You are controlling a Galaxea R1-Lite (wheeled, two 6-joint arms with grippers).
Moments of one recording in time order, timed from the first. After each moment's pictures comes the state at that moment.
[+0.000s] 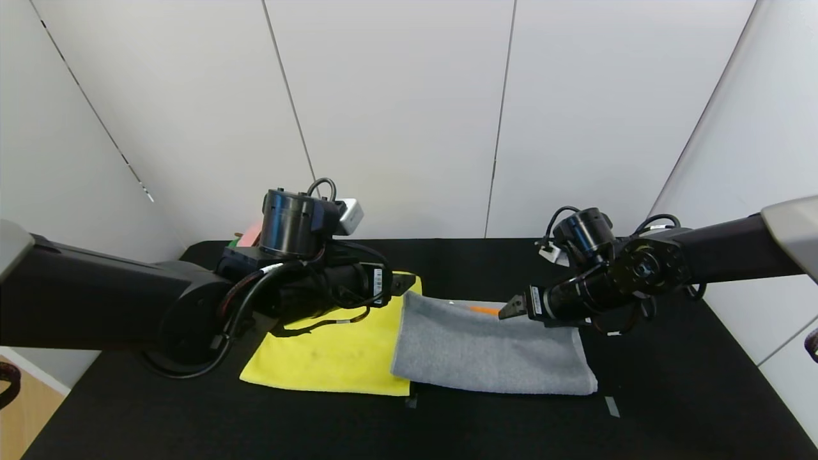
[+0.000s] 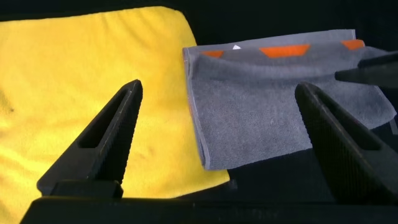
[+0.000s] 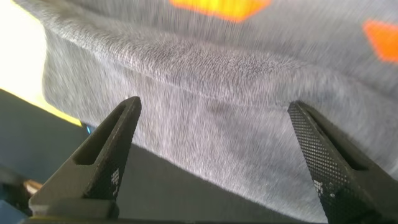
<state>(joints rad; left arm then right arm) -0.49 1.86 -1.06 -0.33 0.06 -0.21 0.34 2.16 -1.46 0.23 0.23 0.37</state>
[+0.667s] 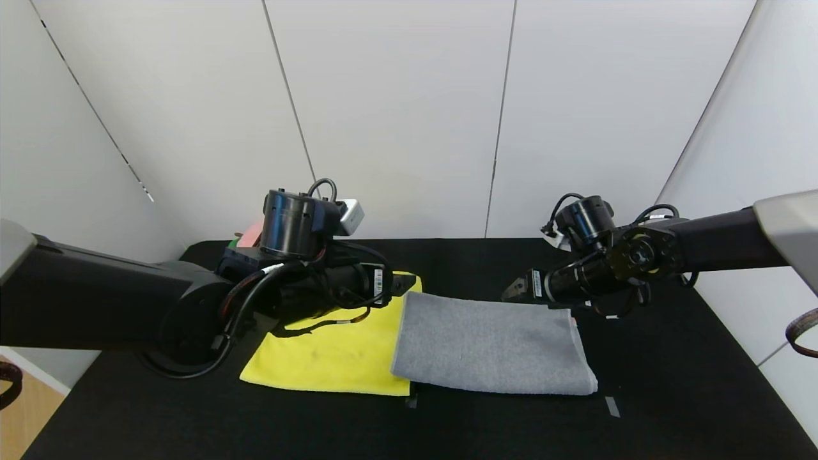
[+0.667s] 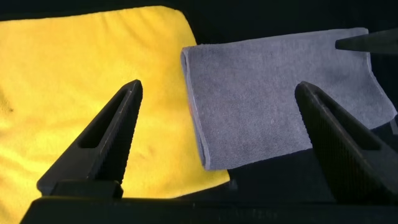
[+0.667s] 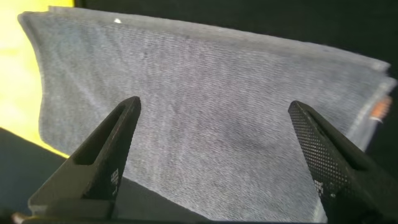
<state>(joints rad) -0.49 1.86 -1.06 -0.33 0.06 -0.21 0.31 2.20 -1.55 0.23 0.17 0.37</state>
